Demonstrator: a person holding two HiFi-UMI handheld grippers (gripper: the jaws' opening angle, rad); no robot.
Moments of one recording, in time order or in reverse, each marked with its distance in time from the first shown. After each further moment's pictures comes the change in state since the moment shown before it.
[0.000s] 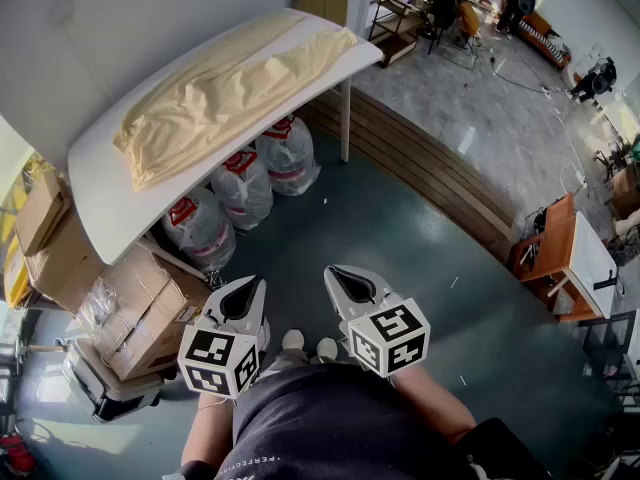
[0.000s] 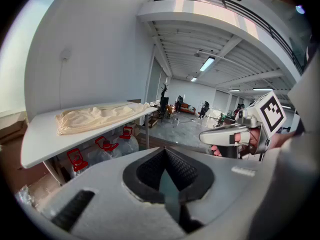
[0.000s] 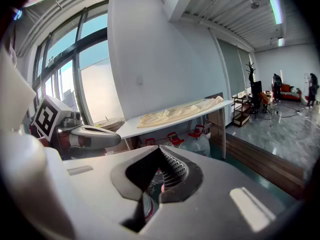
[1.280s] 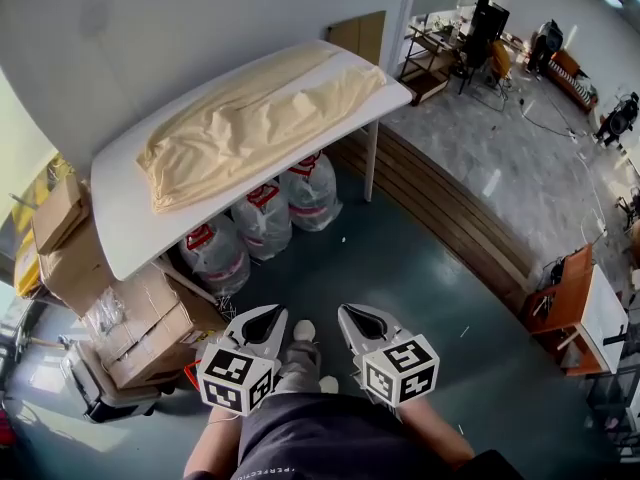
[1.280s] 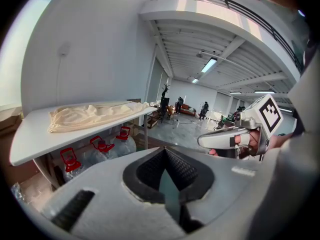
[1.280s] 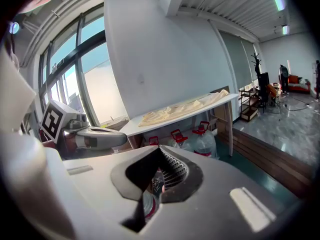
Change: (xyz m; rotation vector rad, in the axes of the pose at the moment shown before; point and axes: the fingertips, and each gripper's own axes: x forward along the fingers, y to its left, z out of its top) left arm 0.048 -0.008 0.008 -0.027 -0.015 -0.004; right arm 0.015 -0.038 -0.002 0.026 0.040 0.094
